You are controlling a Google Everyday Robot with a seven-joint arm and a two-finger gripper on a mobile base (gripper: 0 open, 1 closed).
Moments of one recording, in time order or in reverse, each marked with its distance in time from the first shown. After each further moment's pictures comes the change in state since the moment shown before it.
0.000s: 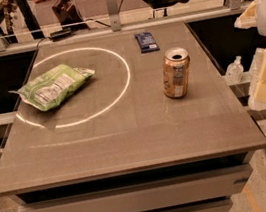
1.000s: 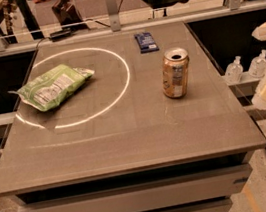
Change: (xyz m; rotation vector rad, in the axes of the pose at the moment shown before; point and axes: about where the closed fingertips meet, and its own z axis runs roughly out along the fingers) arm 0.030 -0.008 0.019 -0.043 -0.246 0.213
